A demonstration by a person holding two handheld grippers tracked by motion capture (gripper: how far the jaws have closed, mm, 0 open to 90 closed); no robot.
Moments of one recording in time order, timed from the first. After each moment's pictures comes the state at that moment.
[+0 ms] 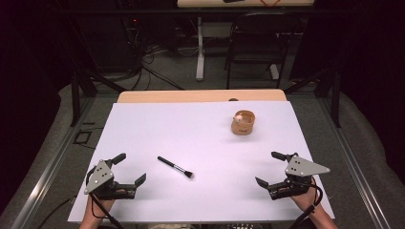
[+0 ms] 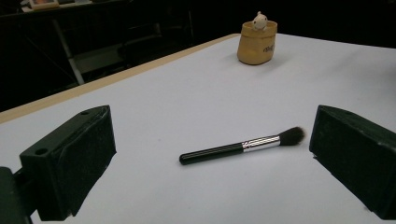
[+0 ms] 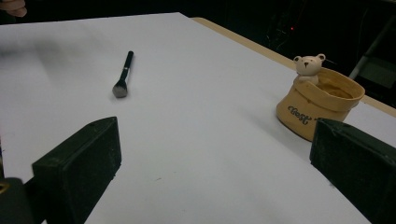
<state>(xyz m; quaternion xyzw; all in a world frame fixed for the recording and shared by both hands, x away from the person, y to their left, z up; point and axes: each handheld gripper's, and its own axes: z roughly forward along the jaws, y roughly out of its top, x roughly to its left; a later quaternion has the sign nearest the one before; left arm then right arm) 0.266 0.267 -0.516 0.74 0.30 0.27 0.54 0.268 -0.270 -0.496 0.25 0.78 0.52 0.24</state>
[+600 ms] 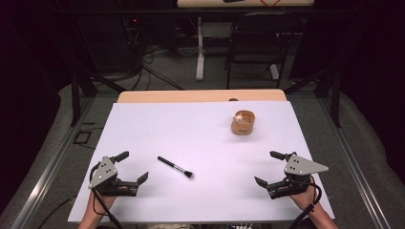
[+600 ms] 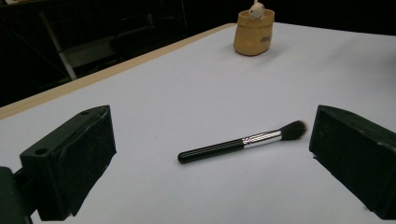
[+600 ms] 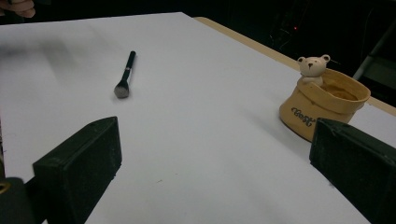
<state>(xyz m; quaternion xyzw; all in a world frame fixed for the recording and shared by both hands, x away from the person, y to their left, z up) 0.277 0.263 -0.515 0.76 0.29 0.25 0.53 0.271 -0.268 -0.496 0.25 0.78 0.52 0.23</state>
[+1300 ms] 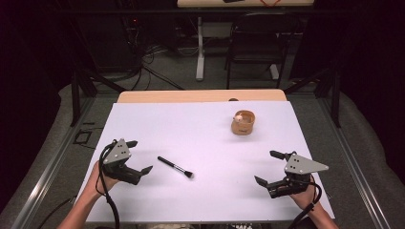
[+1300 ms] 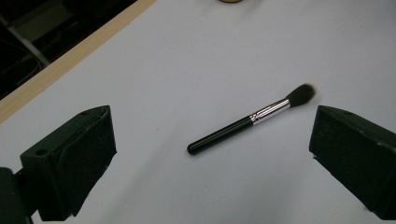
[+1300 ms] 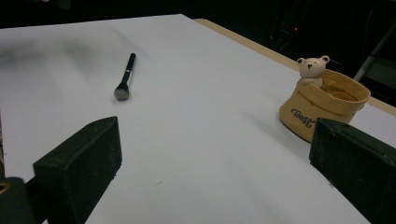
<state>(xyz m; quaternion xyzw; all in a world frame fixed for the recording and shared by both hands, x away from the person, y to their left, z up) 0.324 0.245 -0.479 0.86 0.22 0.21 0.40 0.273 -0.269 -0.496 0.25 0.78 0.53 0.23</state>
